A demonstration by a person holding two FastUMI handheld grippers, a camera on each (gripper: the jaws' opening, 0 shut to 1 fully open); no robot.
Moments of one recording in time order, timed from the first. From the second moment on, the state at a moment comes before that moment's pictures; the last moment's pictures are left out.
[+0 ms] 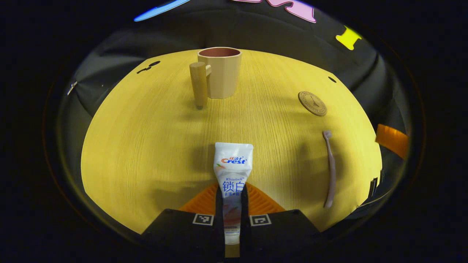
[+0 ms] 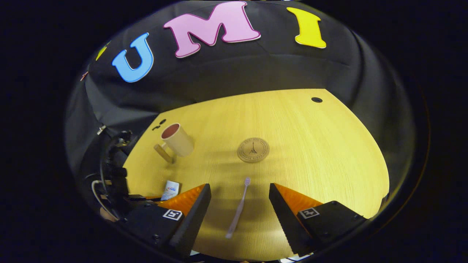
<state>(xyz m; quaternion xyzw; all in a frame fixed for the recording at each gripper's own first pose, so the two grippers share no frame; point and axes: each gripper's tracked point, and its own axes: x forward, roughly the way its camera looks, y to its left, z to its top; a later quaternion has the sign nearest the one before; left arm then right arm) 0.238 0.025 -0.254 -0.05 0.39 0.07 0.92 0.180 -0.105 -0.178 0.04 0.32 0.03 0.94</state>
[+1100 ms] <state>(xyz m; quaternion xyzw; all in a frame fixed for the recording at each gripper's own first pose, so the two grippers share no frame) 0.247 0.021 -0.248 -0.07 0.35 0.05 0.93 0.172 -0.101 -0.287 -0.01 0.47 -0.07 0.88</state>
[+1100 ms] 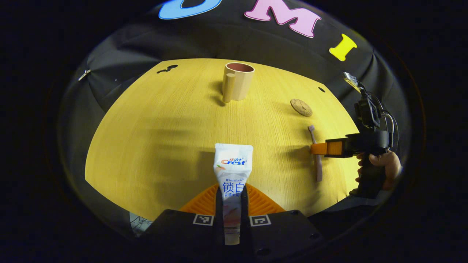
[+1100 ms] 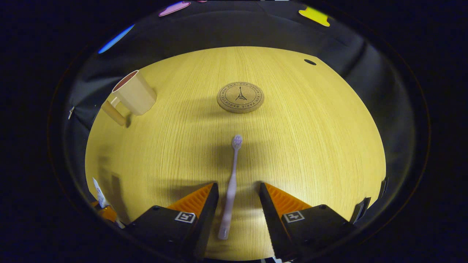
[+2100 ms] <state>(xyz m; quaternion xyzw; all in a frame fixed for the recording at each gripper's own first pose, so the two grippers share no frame) 0.246 0.023 -0.233 -0.09 0.32 0.05 0.94 0.160 -0.112 -0.287 0.10 0.48 -0.06 0.87</state>
